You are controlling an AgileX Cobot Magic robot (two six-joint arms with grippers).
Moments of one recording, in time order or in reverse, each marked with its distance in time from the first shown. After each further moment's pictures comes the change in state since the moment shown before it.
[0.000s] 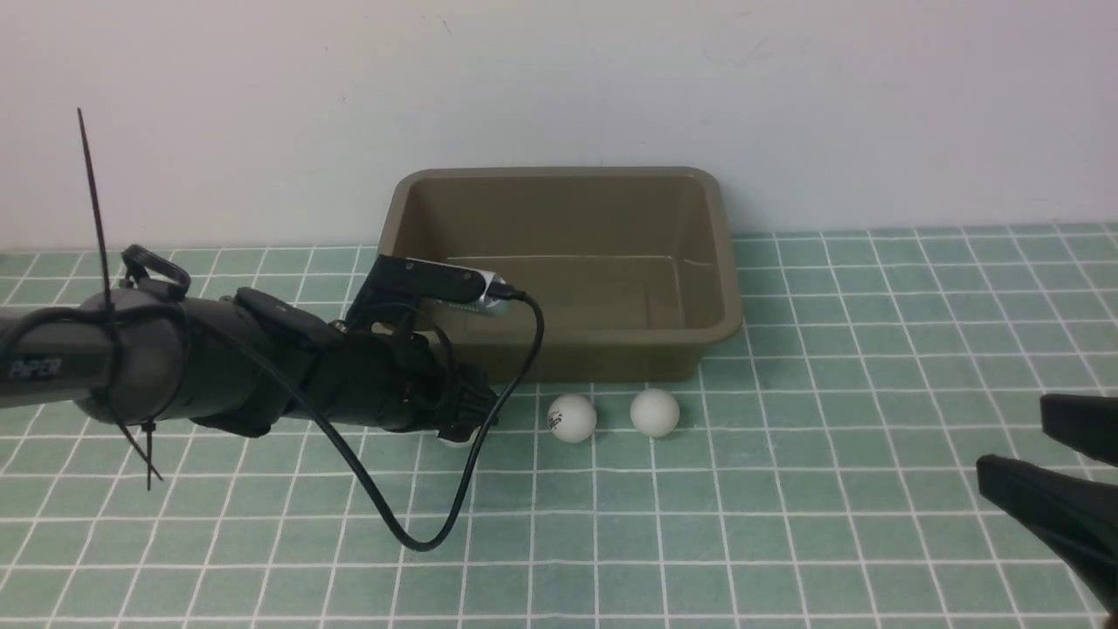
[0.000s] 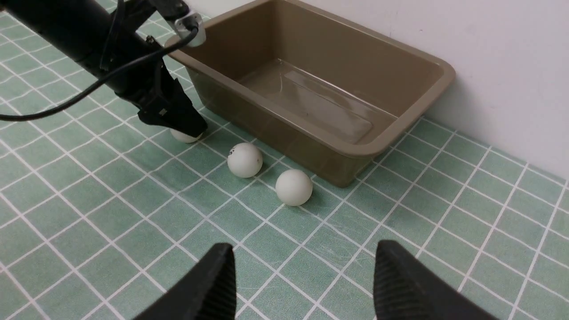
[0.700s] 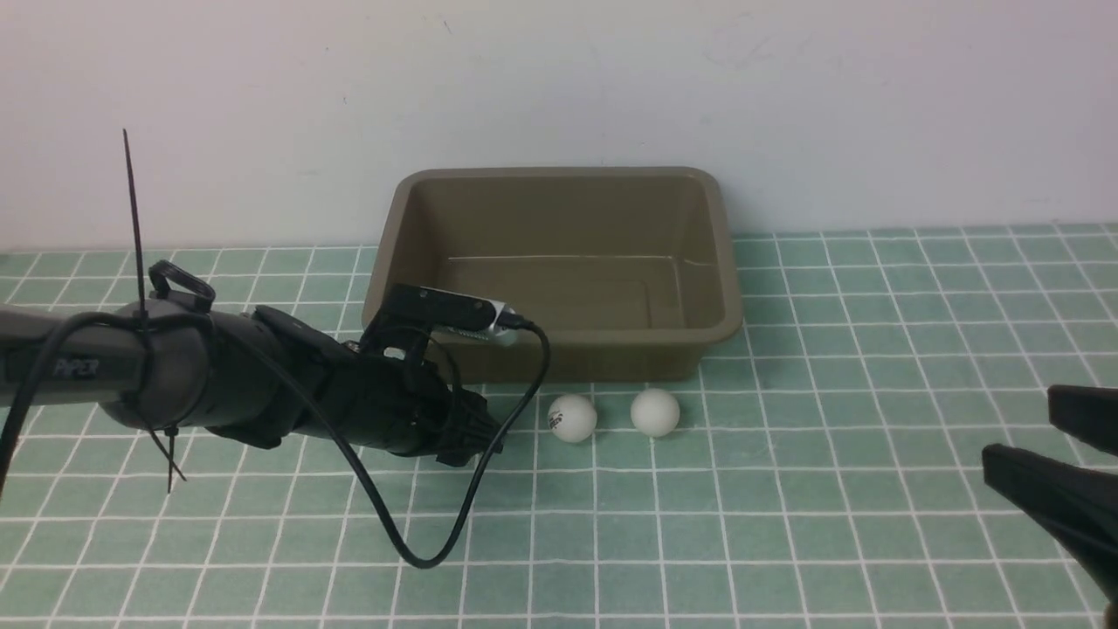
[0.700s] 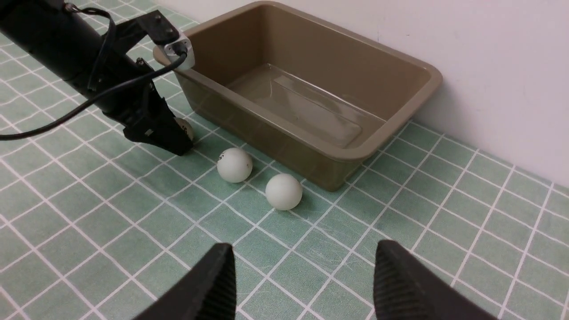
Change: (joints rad) right arm 0.000 0.000 0.000 0.003 -0.023 0.000; left arm 0.000 0.032 -0.001 0.002 0.057 0.014
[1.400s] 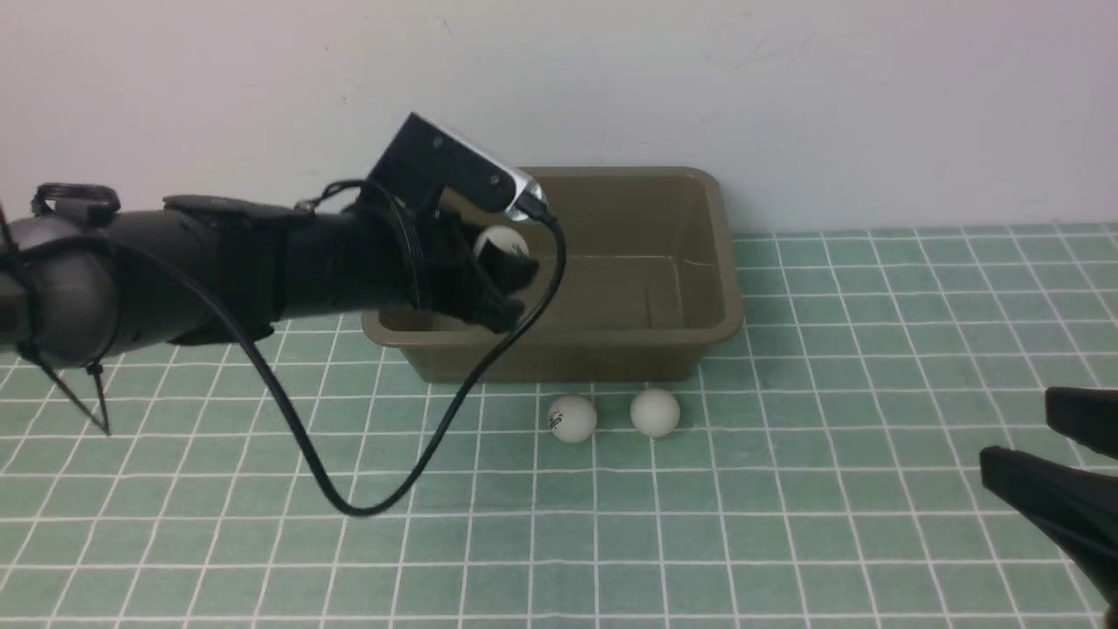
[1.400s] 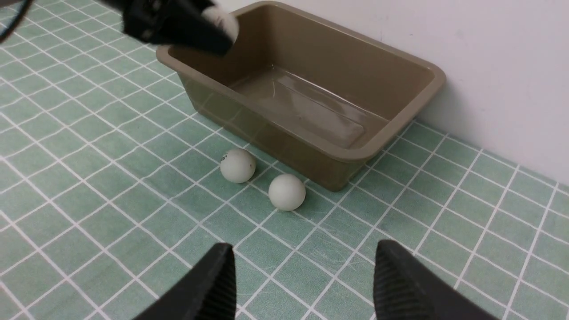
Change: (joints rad) right arm 0.000 0.000 0.000 0.009 0.009 0.000; left arm -0.001 -0.178 -0.114 -0.381 0.049 0.690
